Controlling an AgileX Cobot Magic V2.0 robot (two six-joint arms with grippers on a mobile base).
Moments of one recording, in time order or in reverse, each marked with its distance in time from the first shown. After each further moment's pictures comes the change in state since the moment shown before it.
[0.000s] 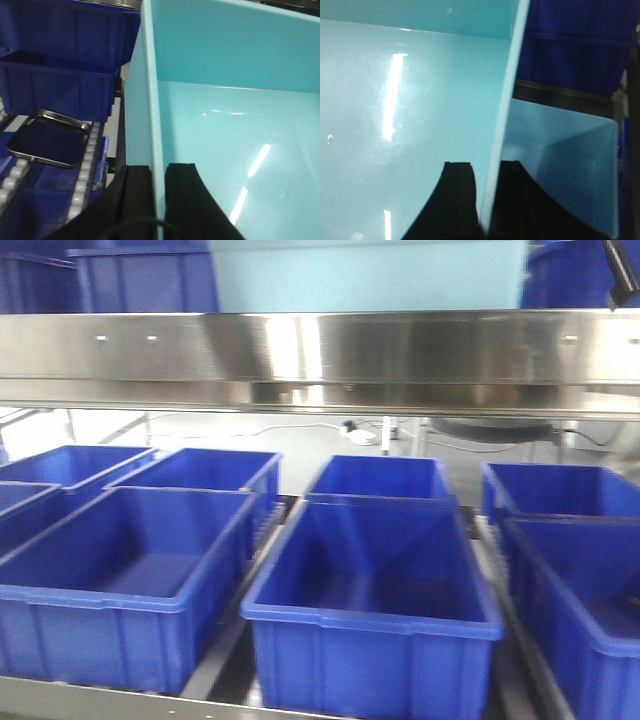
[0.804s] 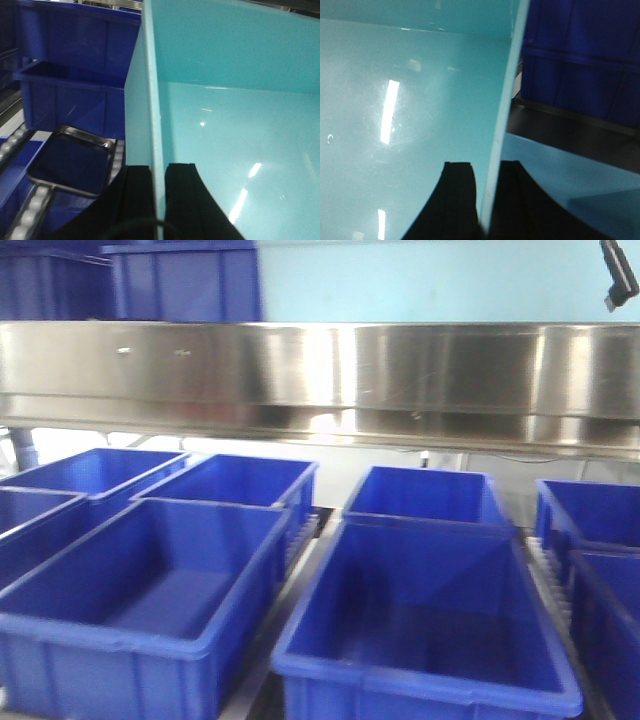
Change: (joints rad) left arm 0.000 0.000 0.000 0.000 -0.002 0.000; right arm 0.000 0.000 0.000 0.002 0.000 0.000
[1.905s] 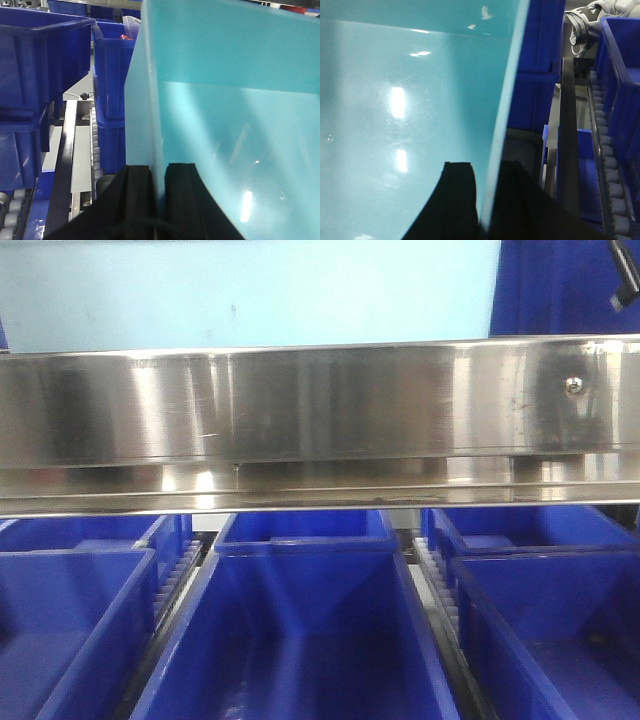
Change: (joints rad) left arm 0.000 0.000 0.000 0.000 -0.002 0.000; right arm 0.000 0.000 0.000 0.000 0.002 0.000
